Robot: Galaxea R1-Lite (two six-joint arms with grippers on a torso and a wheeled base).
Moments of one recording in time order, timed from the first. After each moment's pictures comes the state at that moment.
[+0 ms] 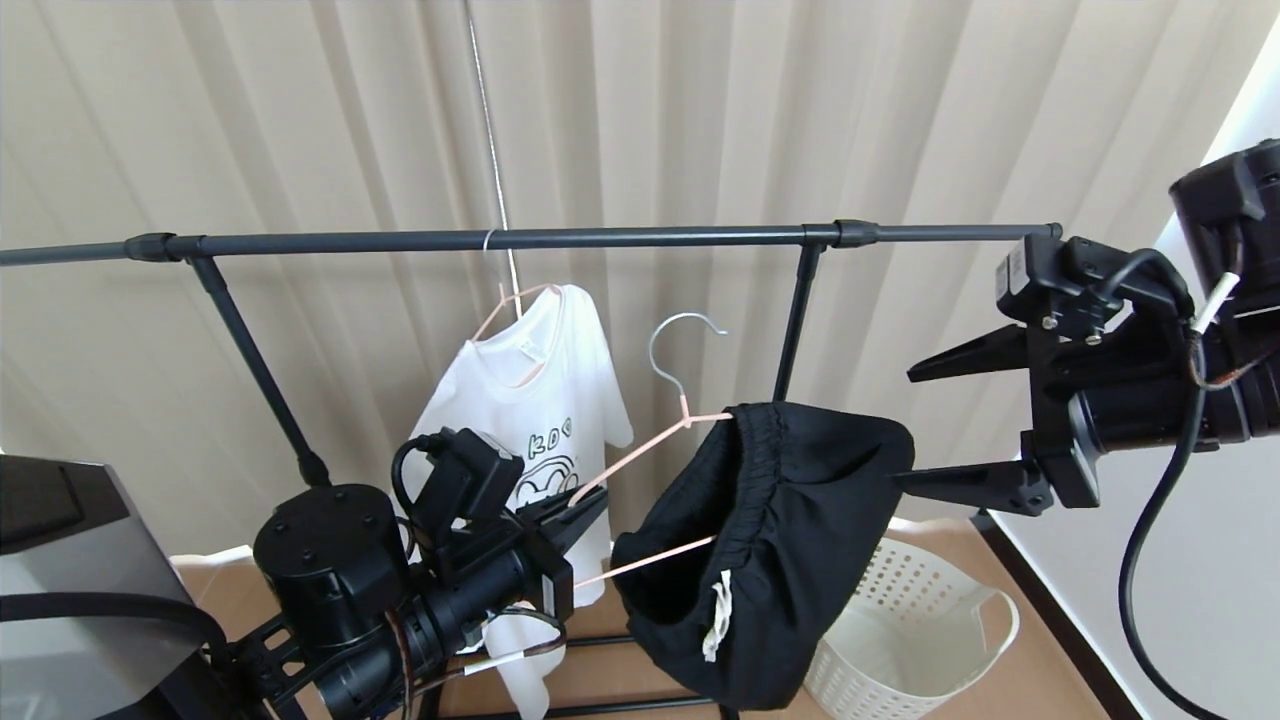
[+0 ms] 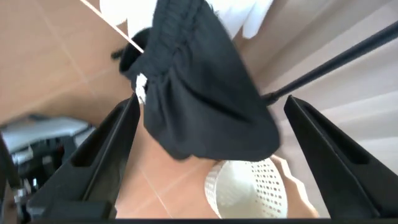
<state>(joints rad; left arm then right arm) -0.62 1.96 -0.32 -1.57 -0.12 0.04 0.30 1.54 -1.24 0.44 0.46 -0.68</state>
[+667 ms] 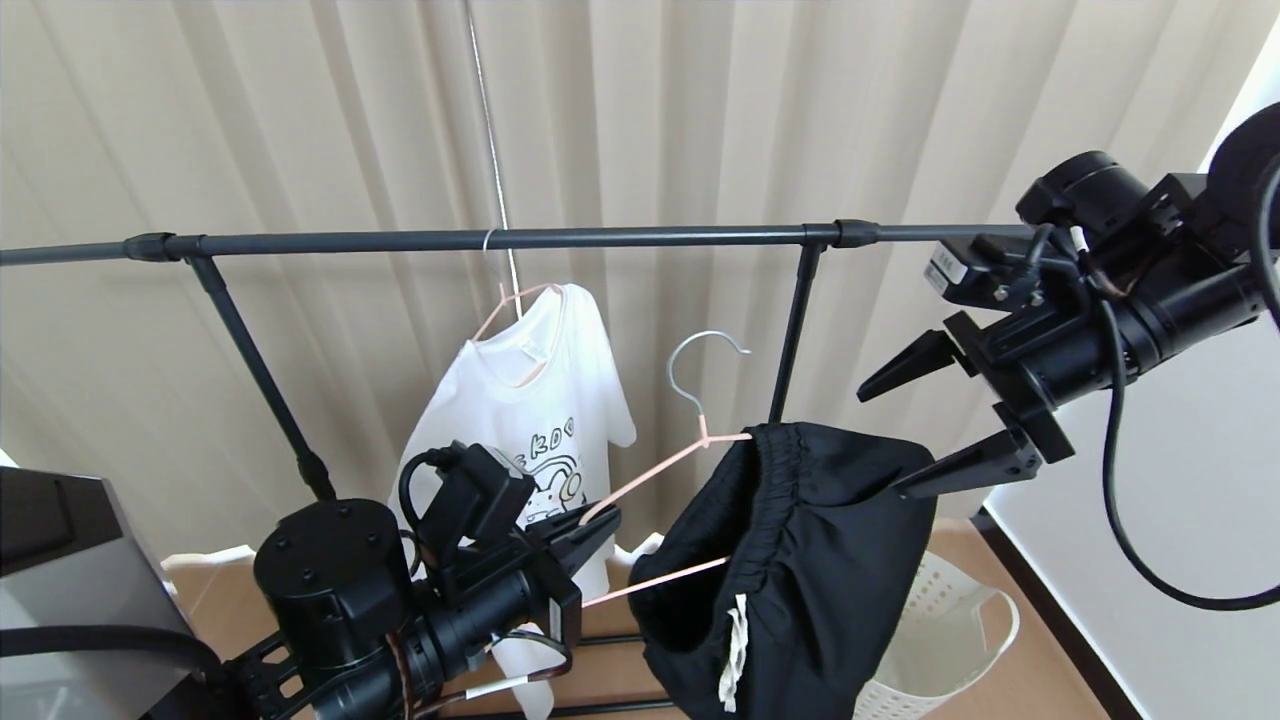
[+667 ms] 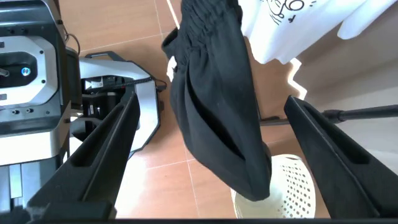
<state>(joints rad) -0.66 1.95 -0.30 -1.57 -0.14 0.05 0.22 1.91 -1.82 1.09 0.71 -1.04</state>
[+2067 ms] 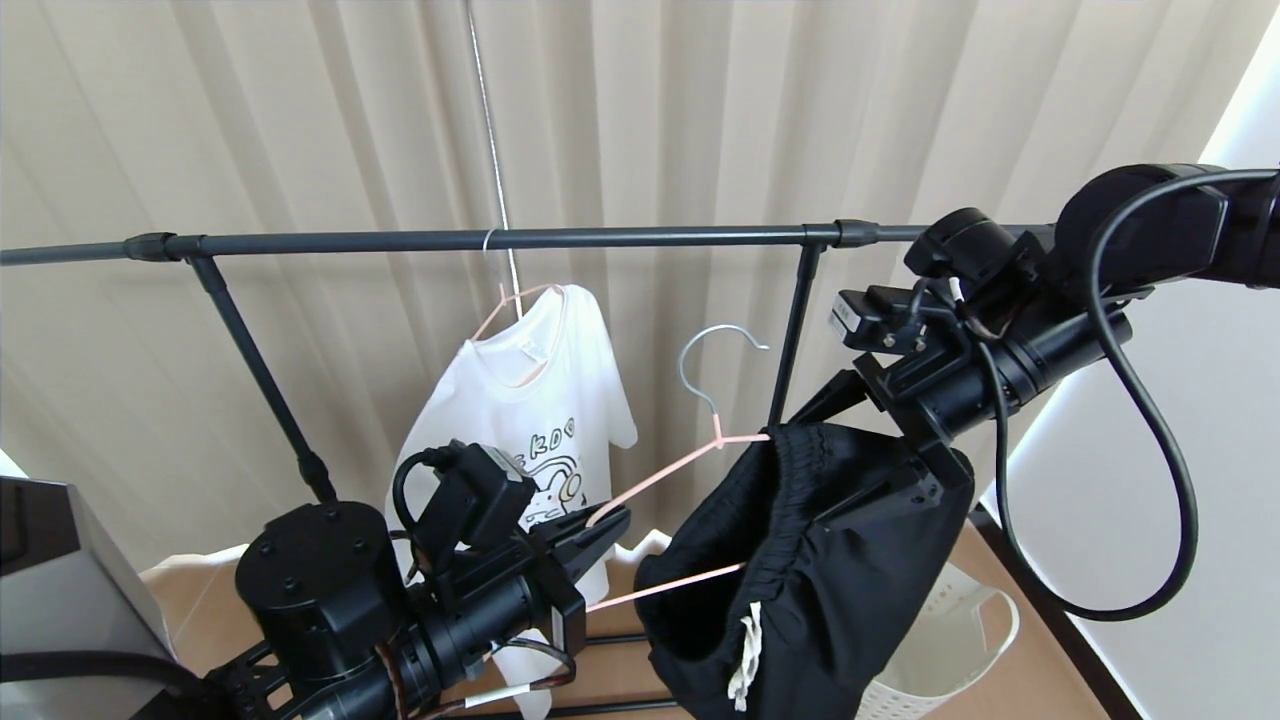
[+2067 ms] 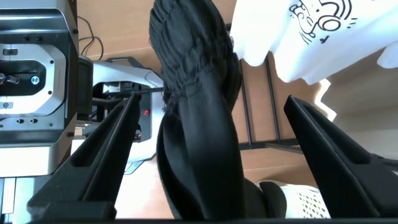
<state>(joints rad) -0.68 1.92 -0.30 -1.57 -0.15 0.05 0.33 2.02 -1.82 1.03 0.74 -1.02</state>
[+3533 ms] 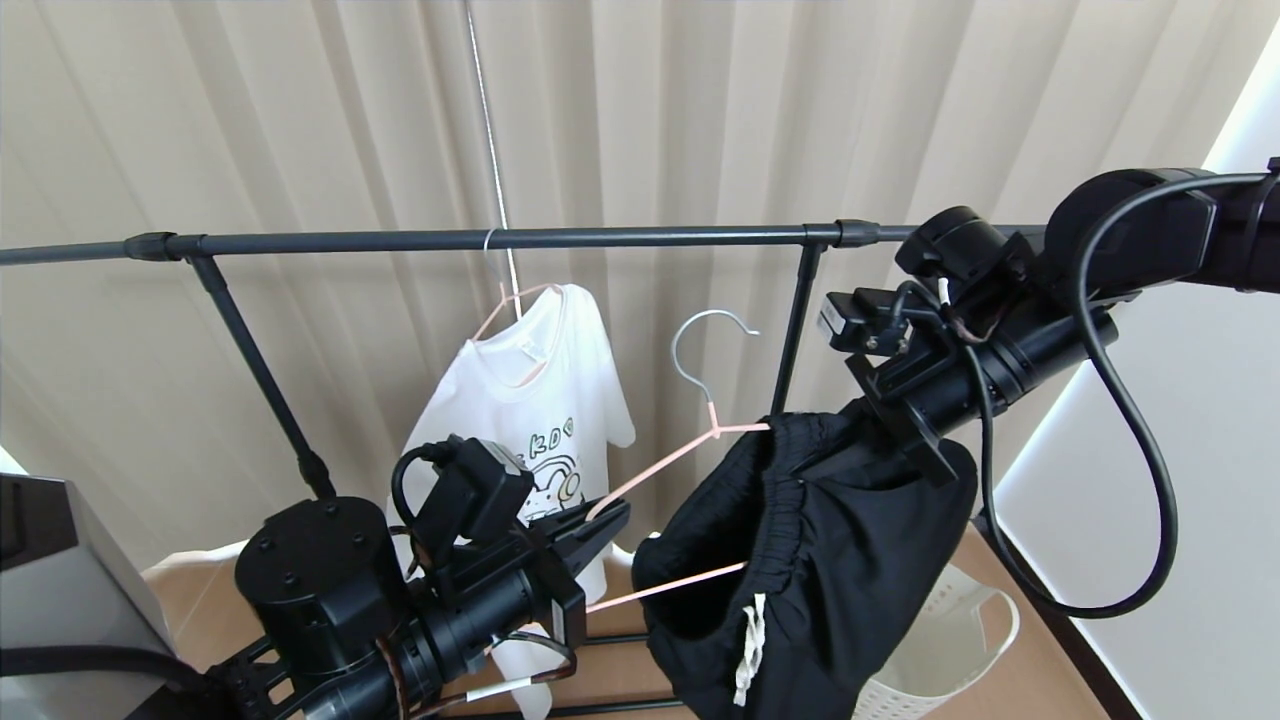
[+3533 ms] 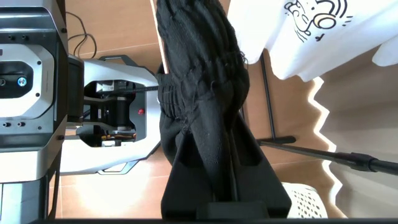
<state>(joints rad) -0.68 1.92 -0.31 -1.57 -0.15 0.04 0.34 2.03 -1.82 1.00 0.71 -0.98</state>
